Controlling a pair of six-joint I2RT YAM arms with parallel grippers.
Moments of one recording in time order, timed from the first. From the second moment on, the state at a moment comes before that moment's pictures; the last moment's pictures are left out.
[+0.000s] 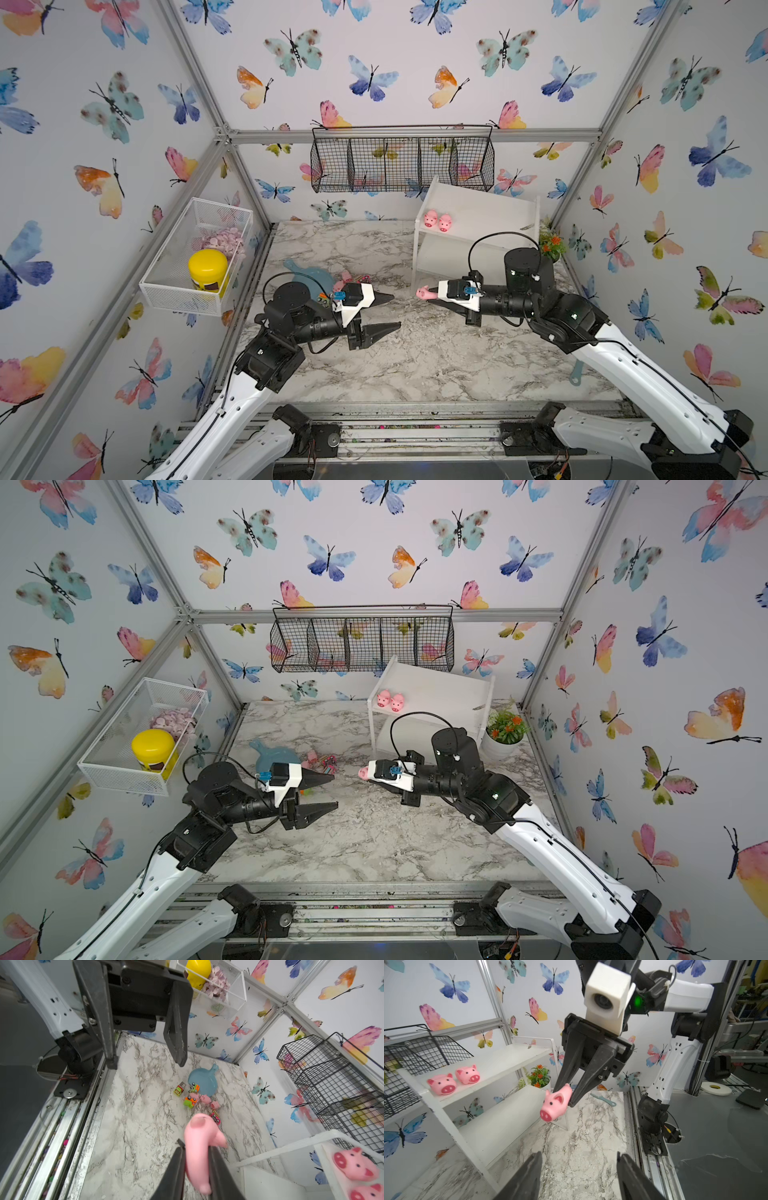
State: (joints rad) left arm -0.57 0.79 0.86 -0.17 0.83 0.21; right arm 0.78 1.10 1.24 -0.56 -0.49 -0.72
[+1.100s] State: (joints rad) left arm -0.66 1.13 1.04 -0.27 0.81 0.49; right arm 0.81 1.13 1.24 -0.69 -0.42 -0.98
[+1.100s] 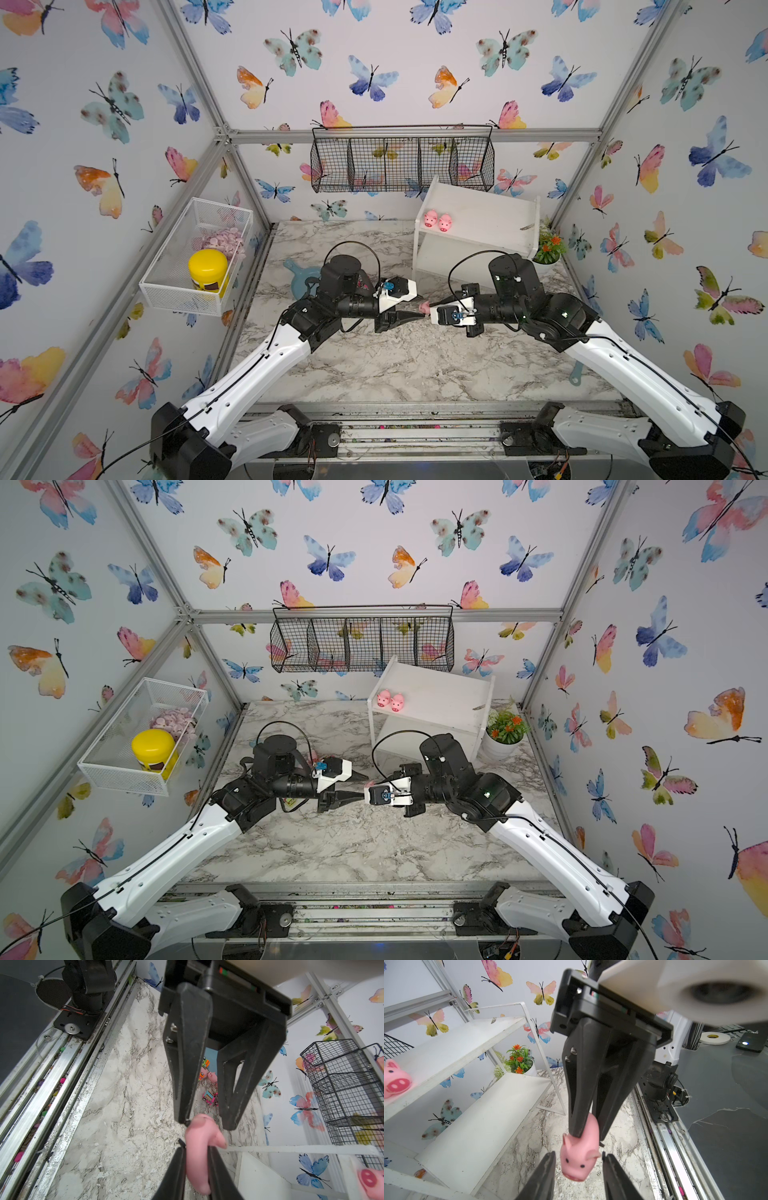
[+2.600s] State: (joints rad) left arm -0.91 1.18 1.17 -0.05 0.17 -0.09; right arm 0.49 1.04 1.29 -0.34 -0.13 0.61
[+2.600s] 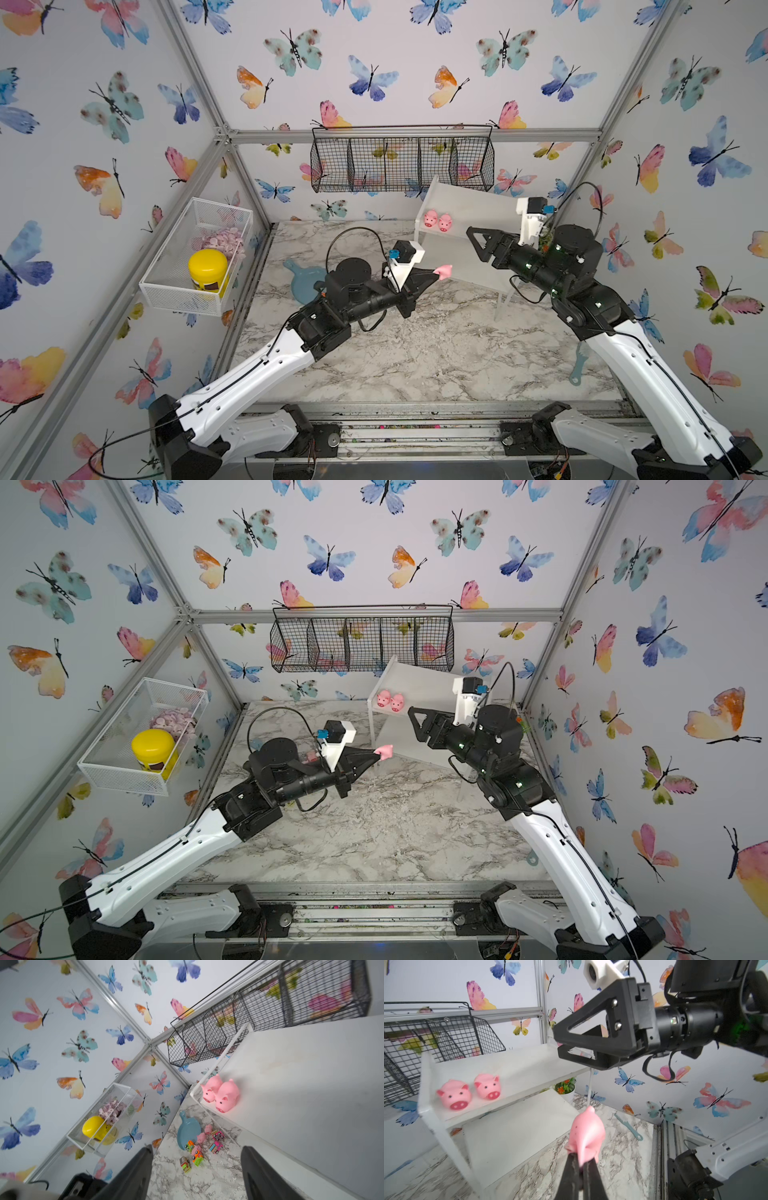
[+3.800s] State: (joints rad) left arm -1.03 1.92 1.96 -0.28 -0.59 -0.19; right arm 0.48 0.82 1.32 -0.44 0.29 0.59
